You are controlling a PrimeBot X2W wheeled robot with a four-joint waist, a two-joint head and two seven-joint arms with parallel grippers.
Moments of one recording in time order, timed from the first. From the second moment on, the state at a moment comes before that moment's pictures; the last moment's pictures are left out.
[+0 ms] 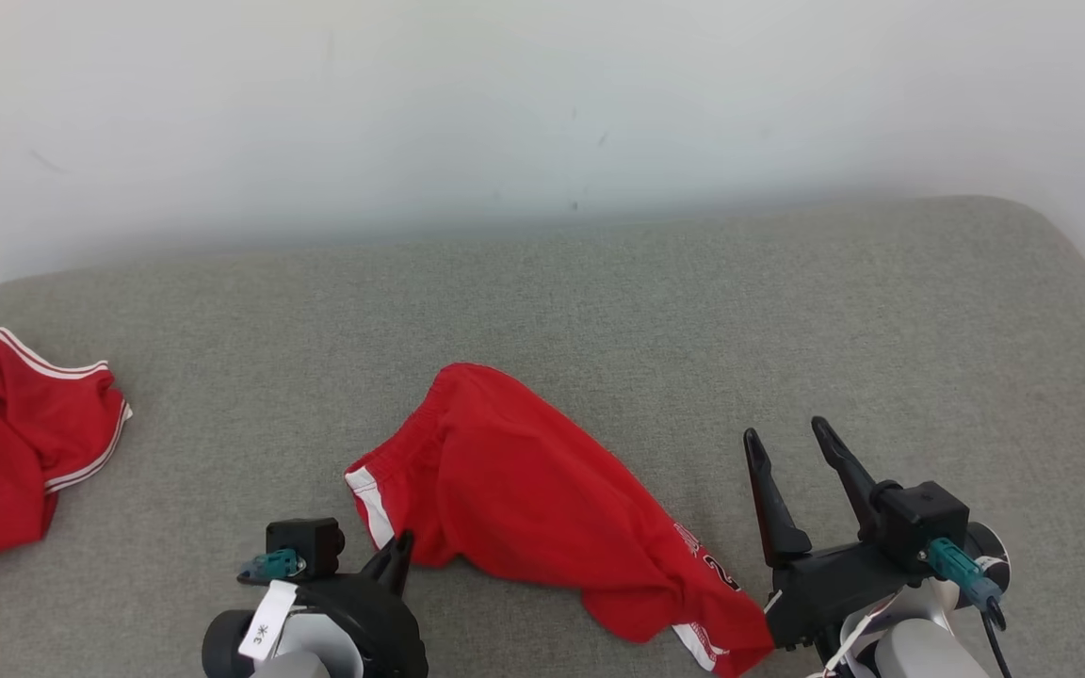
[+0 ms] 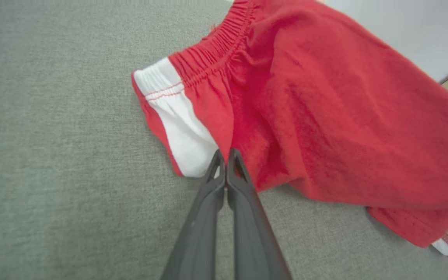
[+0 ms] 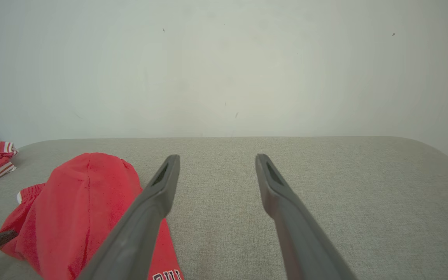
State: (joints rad) left arm -0.54 0.09 -0.86 0.98 -0.82 -0.05 -0.21; right arm -0.19 -0.07 0.22 0.34 0.28 -0.02 -0.26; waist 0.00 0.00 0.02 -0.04
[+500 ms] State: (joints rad) left arm -0.50 0.14 -0.82 0.84 -0.77 0.07 -0.25; right arm -0.17 -0.07 0.23 0.35 0.30 0.00 -0.26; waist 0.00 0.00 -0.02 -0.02
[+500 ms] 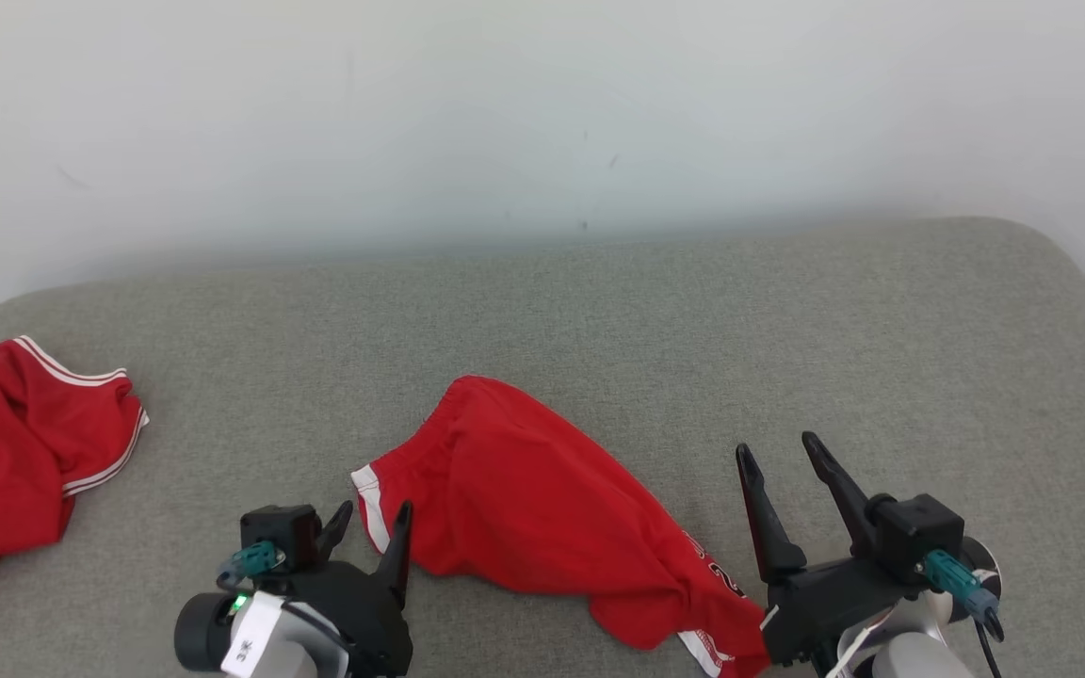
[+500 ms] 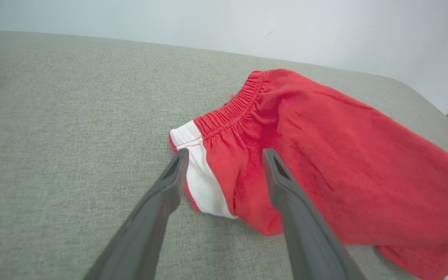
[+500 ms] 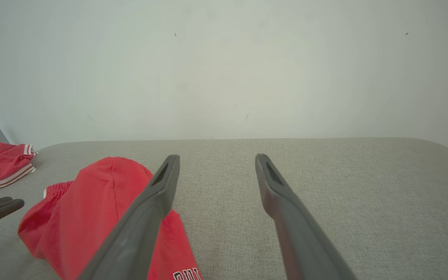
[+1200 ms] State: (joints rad) left arm -0.24 0.28 -0.55 0.38 -0.53 0.13 -0.25; right arm -0.03 -0.07 0.25 0.26 0.33 0.03 -0.24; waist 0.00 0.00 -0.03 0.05
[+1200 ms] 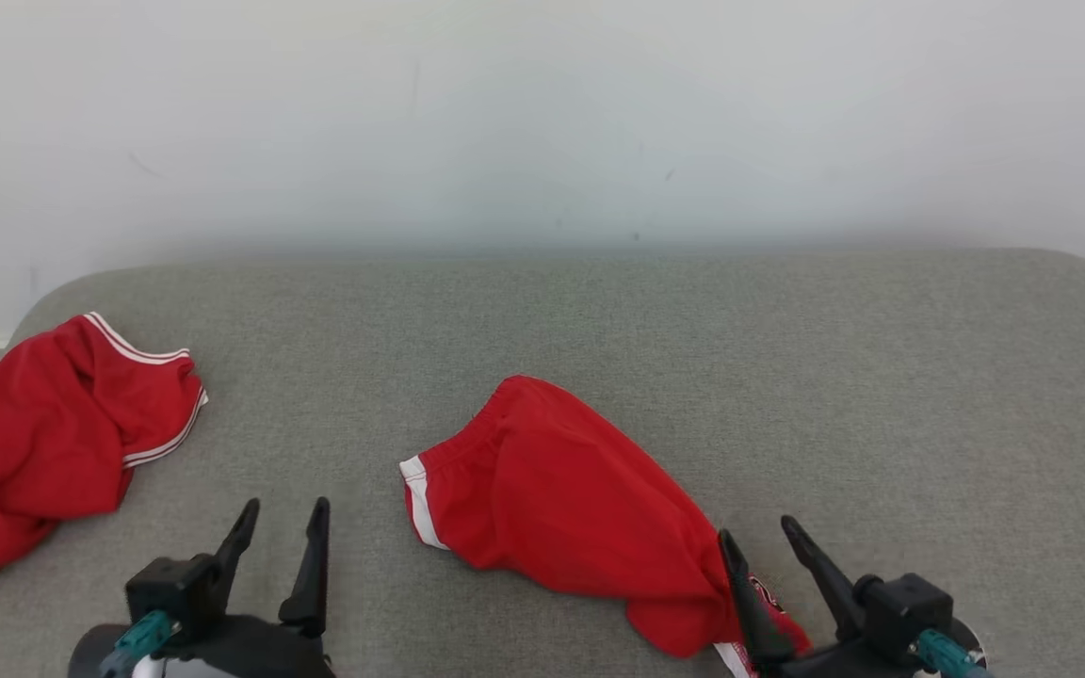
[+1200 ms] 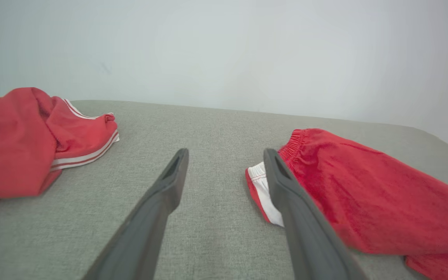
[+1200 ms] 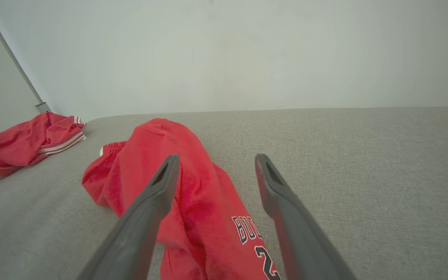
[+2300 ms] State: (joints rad) left arm -0.07 0.16 -0.29 0.11 -0.25 0.13 -0.25; right arm -0.07 -0.12 0.36 0.42 0.24 -0.03 0.15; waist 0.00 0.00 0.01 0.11
